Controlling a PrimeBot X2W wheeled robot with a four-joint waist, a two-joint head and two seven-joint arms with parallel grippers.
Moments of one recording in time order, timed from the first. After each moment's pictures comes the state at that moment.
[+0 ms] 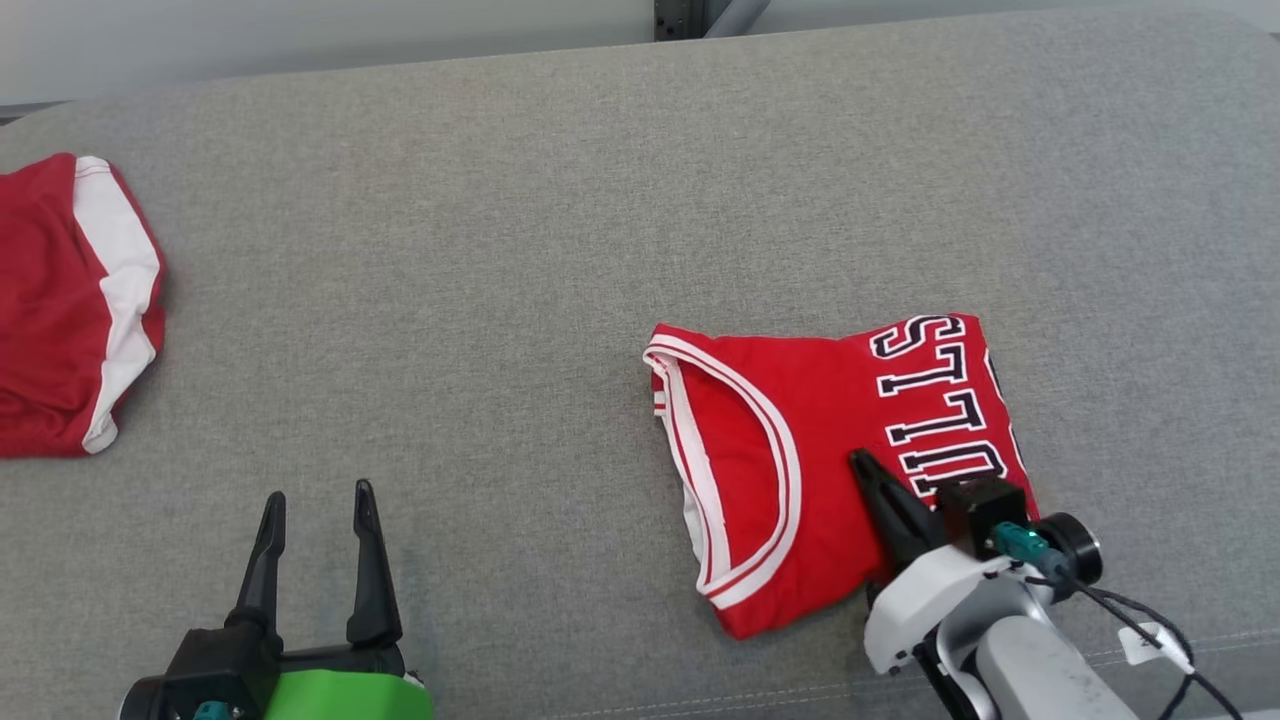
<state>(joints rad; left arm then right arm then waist) 0.09 0.05 -0.09 0.00 -0.24 0.05 -0.26 -0.23 -0.13 0.30 0.45 0.20 0.13 -0.21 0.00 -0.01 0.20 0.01</state>
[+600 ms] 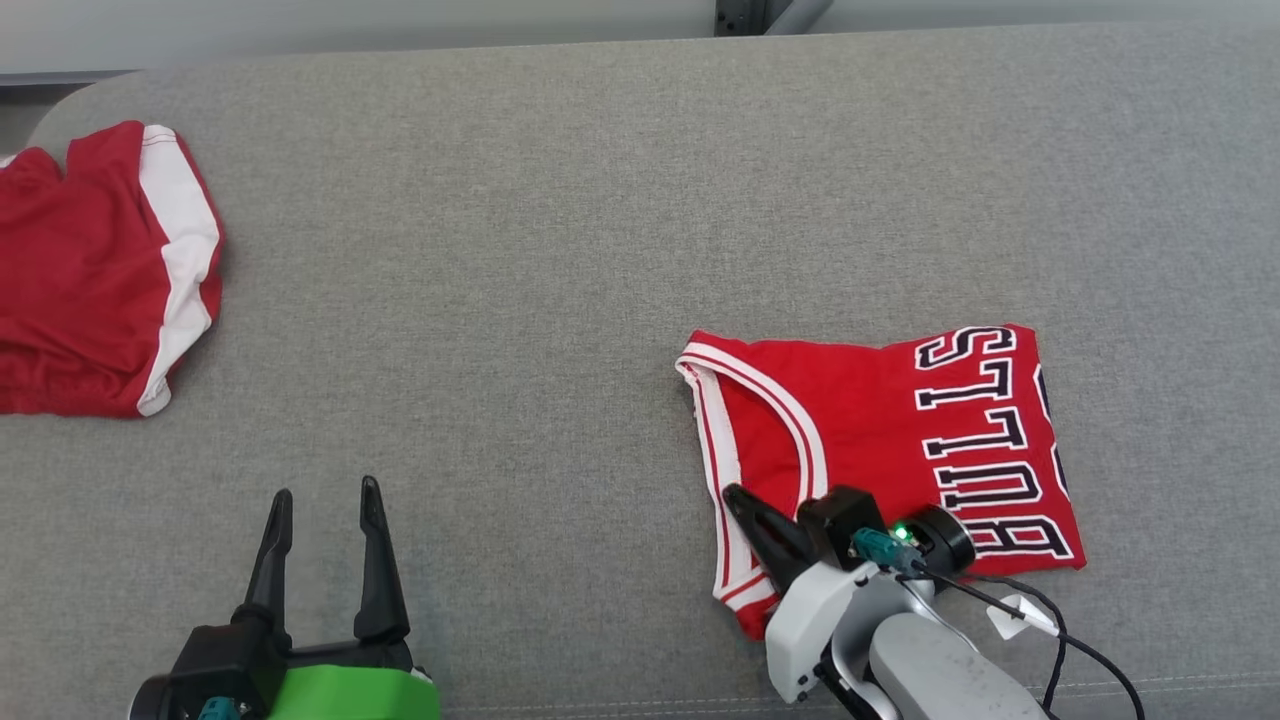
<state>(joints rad) 0.08 0.05 -0.11 0.01 -0.25 0.06 -0.26 -0.40 -0.05 0.56 0.69 0.23 0.13 -0.26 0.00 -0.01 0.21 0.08</state>
